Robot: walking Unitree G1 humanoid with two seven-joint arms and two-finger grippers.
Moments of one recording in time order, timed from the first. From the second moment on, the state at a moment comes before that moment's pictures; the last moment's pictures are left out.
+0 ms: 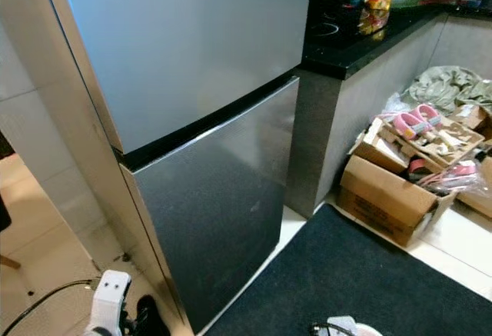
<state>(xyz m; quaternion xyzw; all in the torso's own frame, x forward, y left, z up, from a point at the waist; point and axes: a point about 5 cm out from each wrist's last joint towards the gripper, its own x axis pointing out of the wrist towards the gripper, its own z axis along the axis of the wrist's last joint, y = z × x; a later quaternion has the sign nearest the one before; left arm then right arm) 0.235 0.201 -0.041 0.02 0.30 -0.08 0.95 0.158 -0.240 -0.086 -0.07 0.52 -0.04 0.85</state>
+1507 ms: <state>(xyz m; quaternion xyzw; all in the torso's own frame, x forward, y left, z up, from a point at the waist) 0.255 0.191 -0.028 0.05 0.27 -0.09 0.96 0.170 -0.229 -0.083 -0.05 0.50 -0.03 0.86</state>
